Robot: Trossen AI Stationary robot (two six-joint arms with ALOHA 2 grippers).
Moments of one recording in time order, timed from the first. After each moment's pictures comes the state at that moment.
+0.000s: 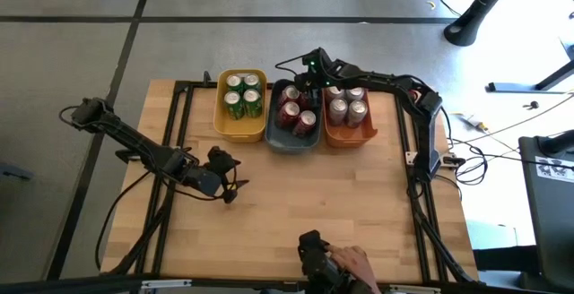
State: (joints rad) left arm -0.45 1.10 0.60 -0.33 -0.64 -0.75; right arm -0.65 2.02 1.52 -0.27 -0.07 -0.91
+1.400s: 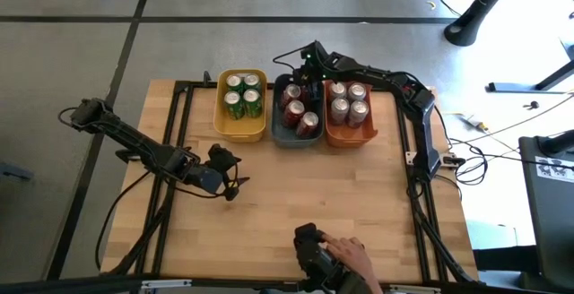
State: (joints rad) left arm -0.42 1.10 0.60 -0.32 -0.64 -0.72; right arm -0.66 2.09 1.68 -0.40 -0.01 -0.97
